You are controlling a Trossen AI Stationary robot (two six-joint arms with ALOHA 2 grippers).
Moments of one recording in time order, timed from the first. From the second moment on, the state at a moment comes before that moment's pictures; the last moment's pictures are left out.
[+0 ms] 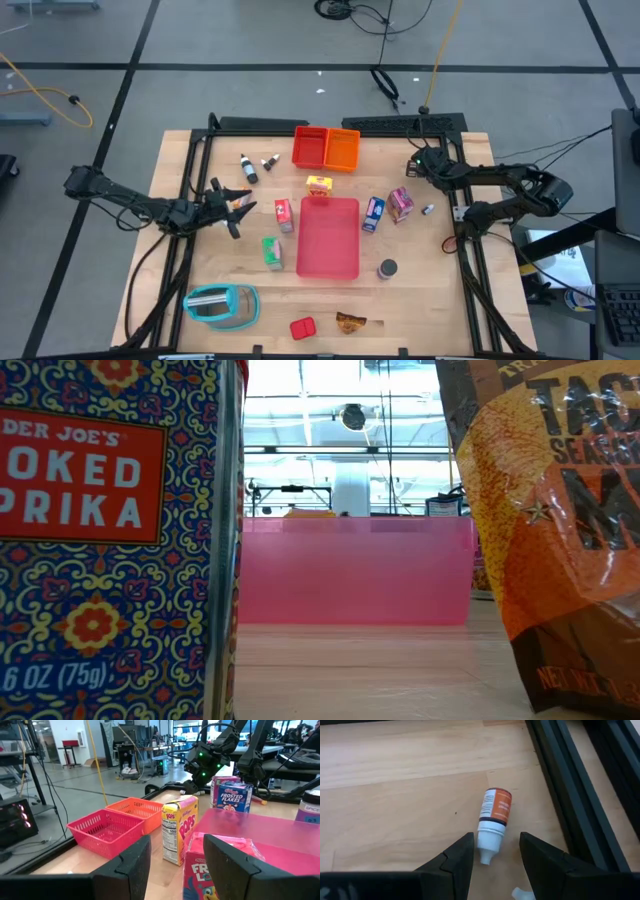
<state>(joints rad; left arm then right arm) -0.30 0.44 0.01 0.37 -0.73 -0.02 -0.83 1.33 0.35 -0.10 0.55 0.75</state>
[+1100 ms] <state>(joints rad) -0.30 0.44 0.01 0.37 -0.73 -0.02 -0.82 1.26 0.34 -0.11 0.47 0.63</state>
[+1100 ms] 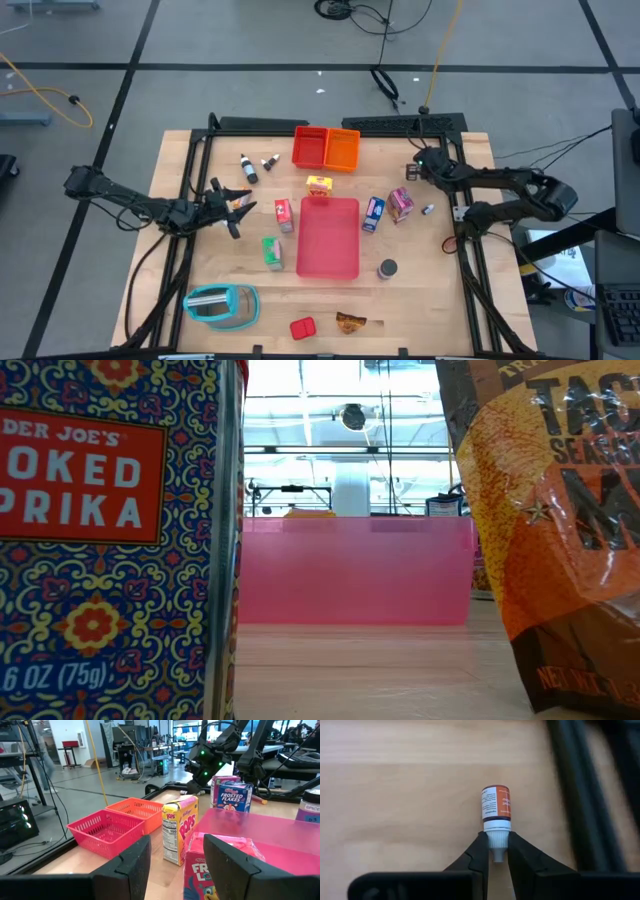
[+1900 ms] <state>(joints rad) -0.30 0.44 0.01 0.37 -0.79 -0.03 -0.56 1.03 0.57 -0.10 0.31 0.50</state>
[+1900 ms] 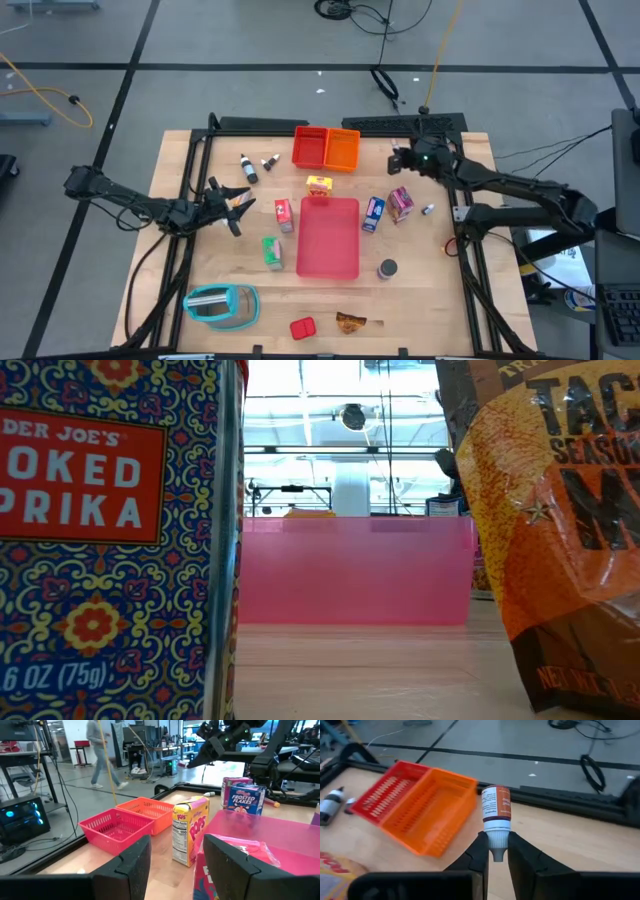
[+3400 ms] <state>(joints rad) -0.30 0.44 0.01 0.40 -0.78 -0.06 -0.52 1.74 1.06 -0.02 0.16 0.32</state>
